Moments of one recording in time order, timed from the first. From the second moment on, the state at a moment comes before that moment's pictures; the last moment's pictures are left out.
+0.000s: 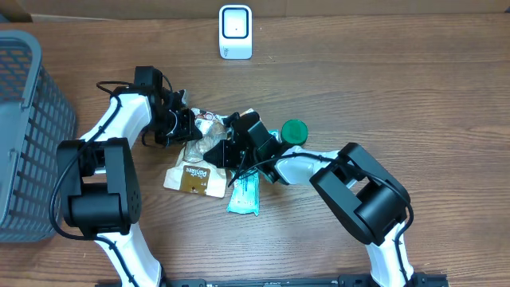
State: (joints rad) left arm 0.02 2.03 1.34 -0.80 0.43 -0.08; right arm 0.72 2.14 1.12 0.30 -0.53 0.86
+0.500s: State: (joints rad) left arm 0.15 1.87 1.55 -1.05 0.31 -0.08; right arm 0.66 1.90 1.22 -0.14 -0.66 0.52
